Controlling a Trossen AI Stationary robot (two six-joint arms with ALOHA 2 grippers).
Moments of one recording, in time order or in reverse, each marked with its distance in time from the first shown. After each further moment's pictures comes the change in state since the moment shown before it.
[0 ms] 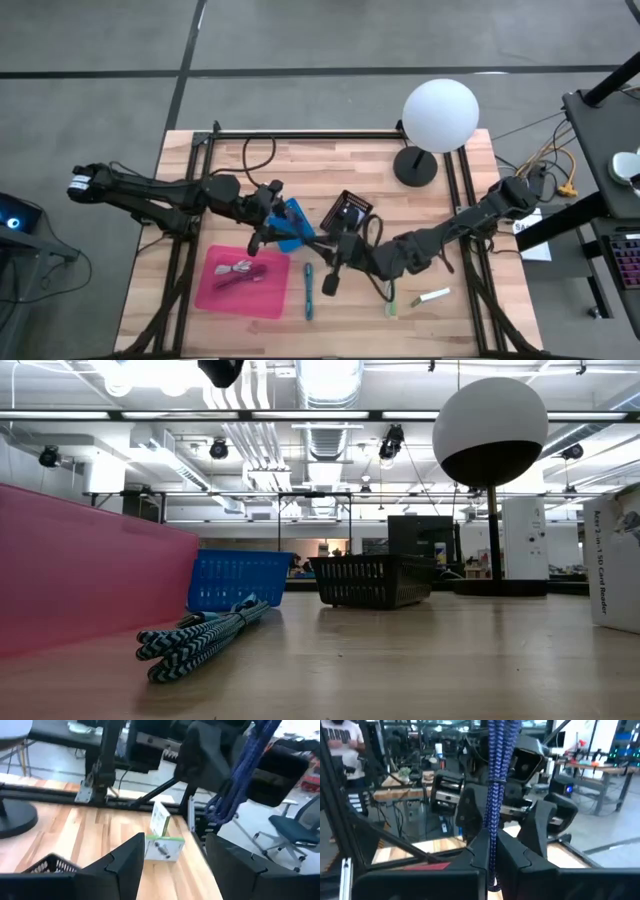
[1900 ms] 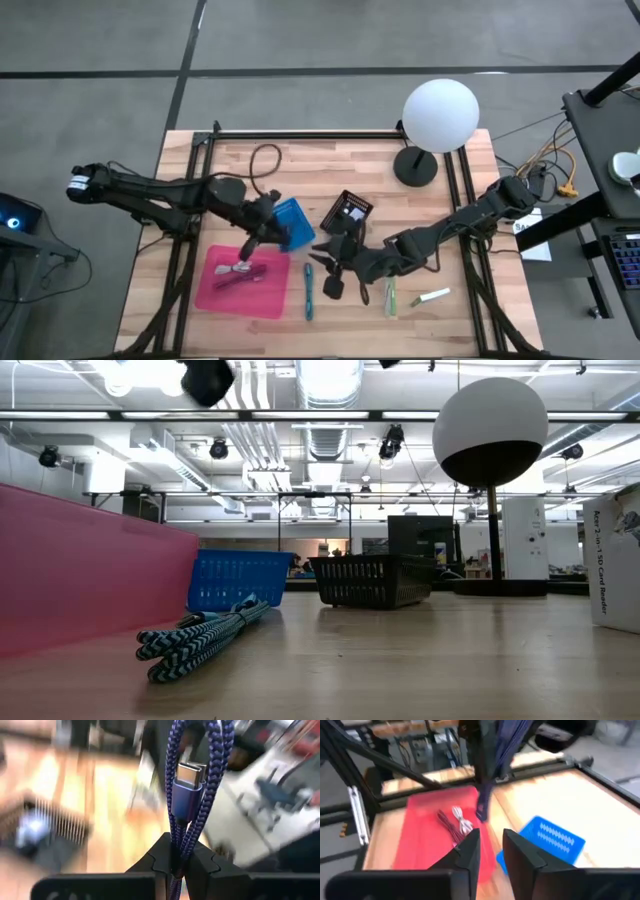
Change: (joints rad) left arm 0.008 -0.009 0.000 -0.238 0.124 -0.016; right arm -0.032 0.005 -0.004 -0.423 -0.145 0.346
